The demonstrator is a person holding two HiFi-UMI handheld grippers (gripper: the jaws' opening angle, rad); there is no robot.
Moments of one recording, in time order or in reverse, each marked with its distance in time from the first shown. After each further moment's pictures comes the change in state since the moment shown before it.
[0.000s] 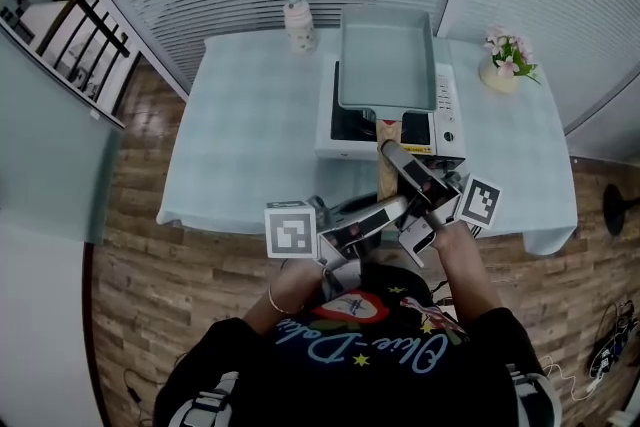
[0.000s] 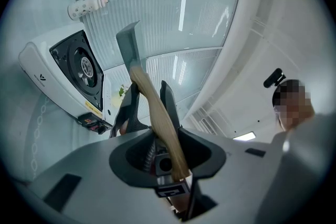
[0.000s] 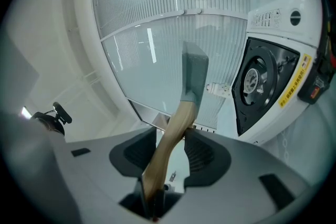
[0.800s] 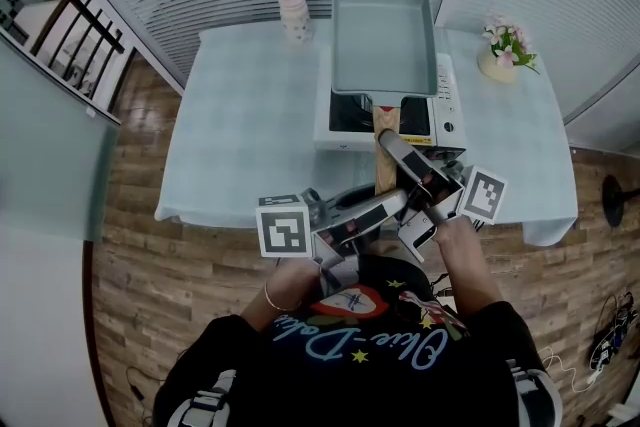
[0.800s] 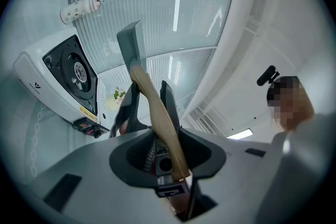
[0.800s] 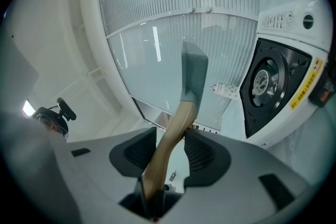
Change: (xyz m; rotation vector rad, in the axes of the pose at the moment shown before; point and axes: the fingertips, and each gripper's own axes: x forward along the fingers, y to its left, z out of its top) left arm 0.000 -0.012 0.005 0.045 -0.004 -0.032; right arm 0.007 0.019 0.002 -0.039 0.007 0.034
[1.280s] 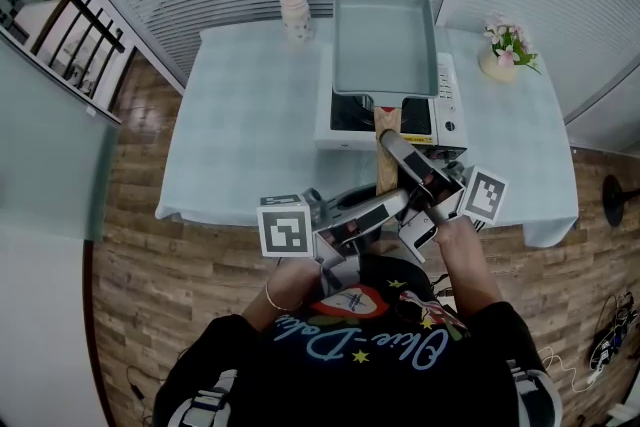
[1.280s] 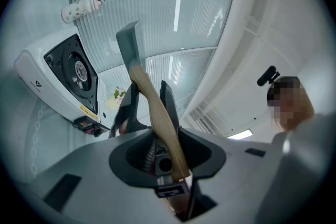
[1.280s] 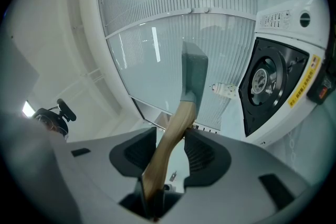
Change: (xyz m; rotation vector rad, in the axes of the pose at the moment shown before) left arm 0.000 0.000 0.000 -0.011 0.000 0.000; right arm 0.000 -0.002 -0.001 0.009 -0.002 -0.004
